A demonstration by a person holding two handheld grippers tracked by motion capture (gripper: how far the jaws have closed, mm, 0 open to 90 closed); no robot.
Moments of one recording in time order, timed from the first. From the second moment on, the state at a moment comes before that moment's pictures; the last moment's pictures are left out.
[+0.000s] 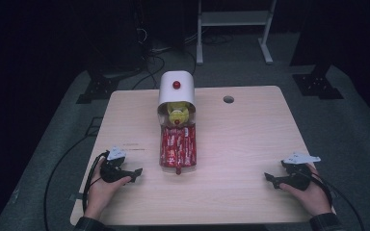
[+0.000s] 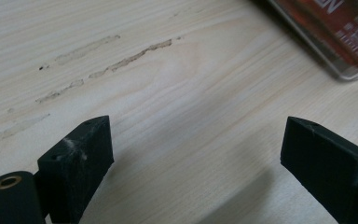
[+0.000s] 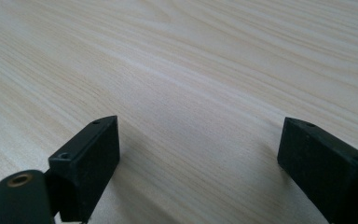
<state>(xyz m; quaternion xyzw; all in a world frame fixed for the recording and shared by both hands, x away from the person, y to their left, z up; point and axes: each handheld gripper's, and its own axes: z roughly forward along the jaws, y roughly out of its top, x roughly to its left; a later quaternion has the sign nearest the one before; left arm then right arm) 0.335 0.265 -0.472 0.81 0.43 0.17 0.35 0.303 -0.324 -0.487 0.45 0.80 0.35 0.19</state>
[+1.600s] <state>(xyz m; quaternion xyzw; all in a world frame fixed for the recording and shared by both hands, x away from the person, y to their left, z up) 0.345 0.244 -0.423 0.81 0.40 0.18 0.40 0.303 -0.324 -0.487 0.45 0.80 0.35 0.19</state>
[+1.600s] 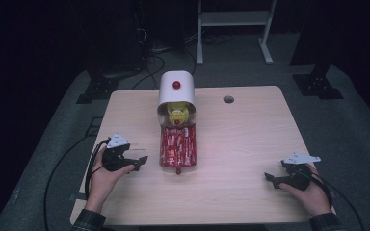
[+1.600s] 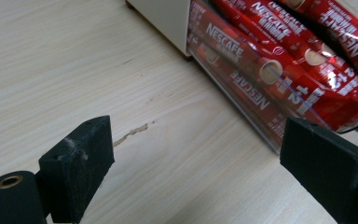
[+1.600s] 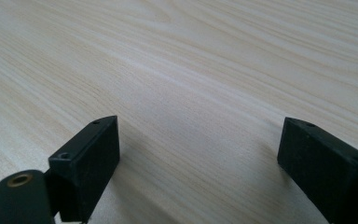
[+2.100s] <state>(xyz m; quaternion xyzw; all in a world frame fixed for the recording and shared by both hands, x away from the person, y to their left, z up) 0.350 0.228 -0.411 0.80 0.39 0.17 0.42 0.303 -0.324 -0.487 0.45 0.80 0.35 0.19</state>
